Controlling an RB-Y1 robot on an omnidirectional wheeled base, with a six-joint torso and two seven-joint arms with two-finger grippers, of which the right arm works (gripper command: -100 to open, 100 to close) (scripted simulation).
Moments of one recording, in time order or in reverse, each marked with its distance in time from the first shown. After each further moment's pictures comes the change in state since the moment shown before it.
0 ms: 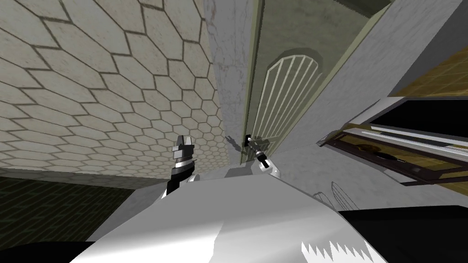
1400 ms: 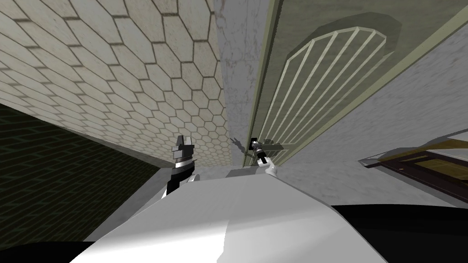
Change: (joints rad) arm -0.117 0.109 -0.180 0.116 -0.014 0.056 0.122
